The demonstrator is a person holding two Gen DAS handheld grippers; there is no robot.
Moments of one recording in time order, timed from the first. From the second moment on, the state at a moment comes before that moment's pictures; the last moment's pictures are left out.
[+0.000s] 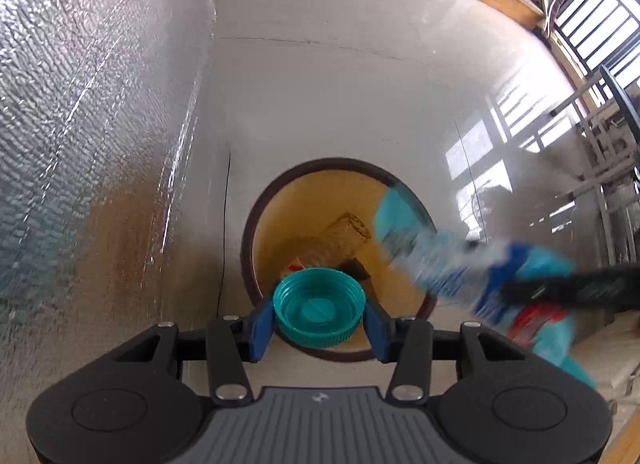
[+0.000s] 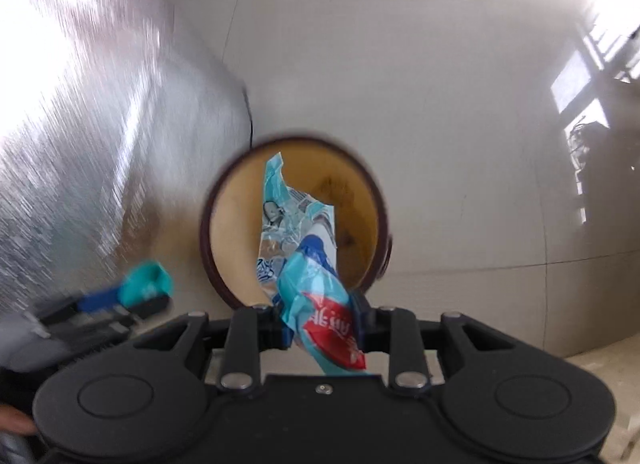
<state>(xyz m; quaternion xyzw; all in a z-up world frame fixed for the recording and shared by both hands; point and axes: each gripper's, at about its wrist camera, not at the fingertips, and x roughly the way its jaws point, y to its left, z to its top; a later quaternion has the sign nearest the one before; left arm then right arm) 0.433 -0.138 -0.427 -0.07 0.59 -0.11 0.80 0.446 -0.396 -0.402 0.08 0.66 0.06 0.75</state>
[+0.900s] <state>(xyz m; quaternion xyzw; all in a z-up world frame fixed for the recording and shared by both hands) 0.456 -0.116 -0.469 -0.20 0.59 -0.07 0.78 0.452 -0.379 -0.534 0.22 0.71 0.07 0.66</state>
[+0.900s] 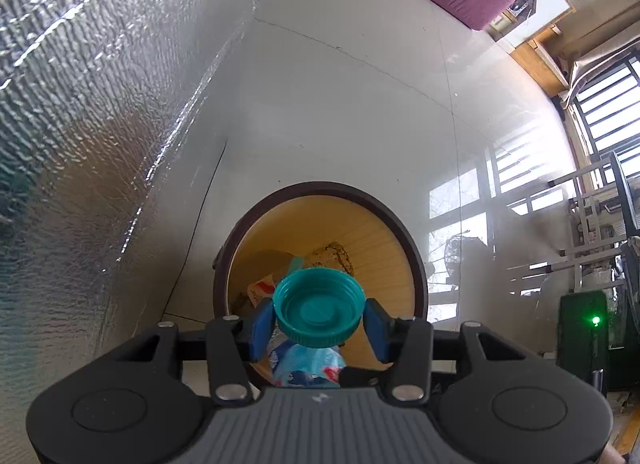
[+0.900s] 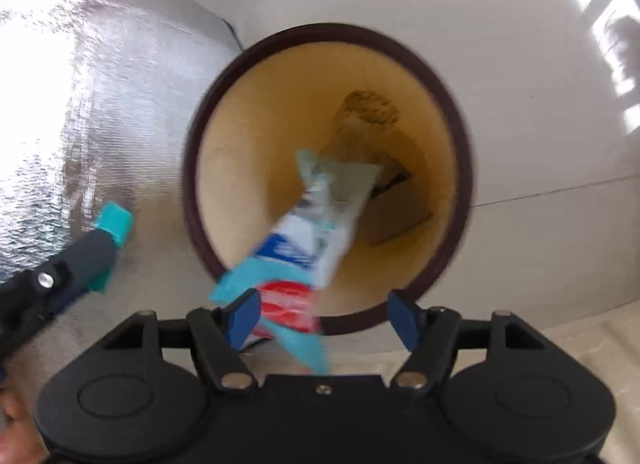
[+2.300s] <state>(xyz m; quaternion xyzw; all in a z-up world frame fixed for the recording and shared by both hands) 0.484 -0.120 -0.503 -0.26 0.60 -0.06 0.76 0.474 -0.396 -0.612 0.35 0.72 -0.06 0.60</state>
